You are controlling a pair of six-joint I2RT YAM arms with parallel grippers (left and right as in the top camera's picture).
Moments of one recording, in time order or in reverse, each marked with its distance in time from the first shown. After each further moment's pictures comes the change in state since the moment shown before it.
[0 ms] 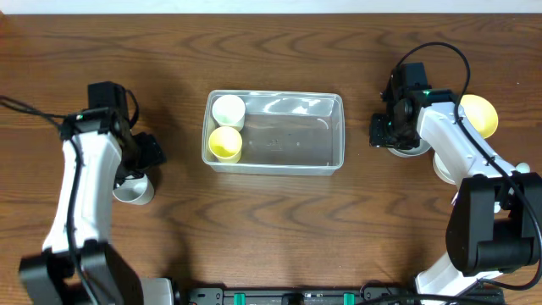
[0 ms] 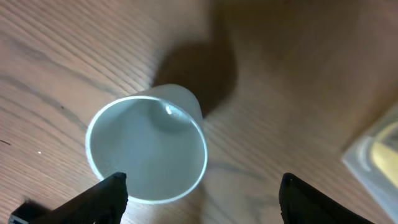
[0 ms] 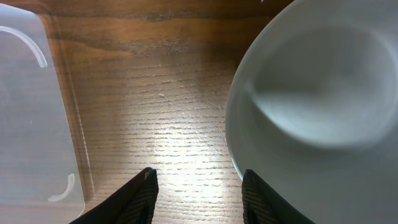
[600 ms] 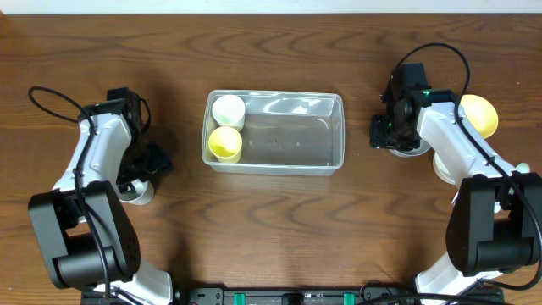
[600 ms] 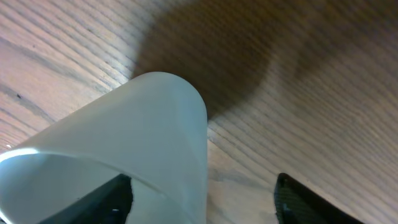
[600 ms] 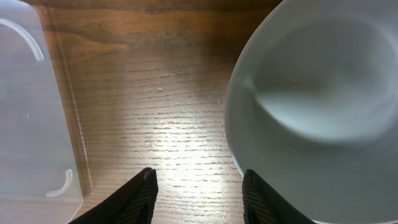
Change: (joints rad) left arm 0.000 0.214 -0.004 -0.001 0.000 -0.024; right arm 0.000 0.000 0.000 -0.016 0.000 -0.011
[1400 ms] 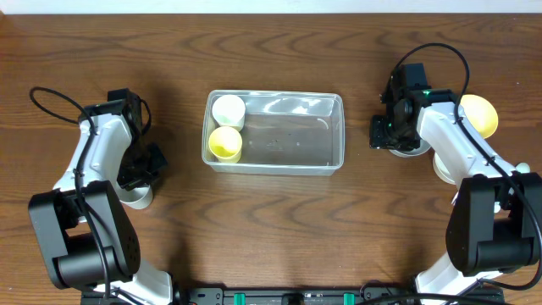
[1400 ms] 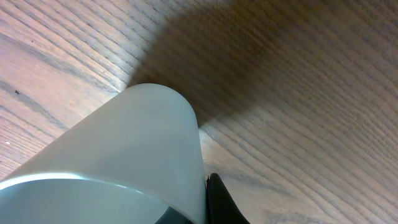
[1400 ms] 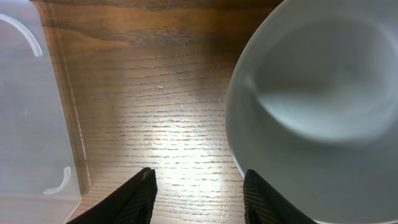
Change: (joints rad) left arm 0.000 0.000 -0.004 -0.004 0.000 0.001; right arm 0.000 0.000 0.000 -0.003 0.000 -0.008
